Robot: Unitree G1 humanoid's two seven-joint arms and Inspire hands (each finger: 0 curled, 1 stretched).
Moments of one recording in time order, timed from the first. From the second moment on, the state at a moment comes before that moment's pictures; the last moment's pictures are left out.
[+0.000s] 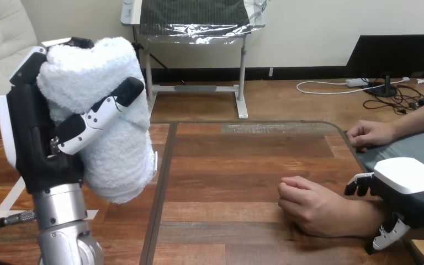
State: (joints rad) left arm -0.02 -0.01 0.12 -0.15 -0.03 -0.46 0.14; right arm -0.16 -0.83 0.15 0.42 -0.75 -0.32 0.19
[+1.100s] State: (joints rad) left arm -0.02 -0.01 0.13 -0.15 -0.03 -0.46 0.14; right arm -0.22 -0.83 0.19 0.46 -0.74 -0.28 0.24
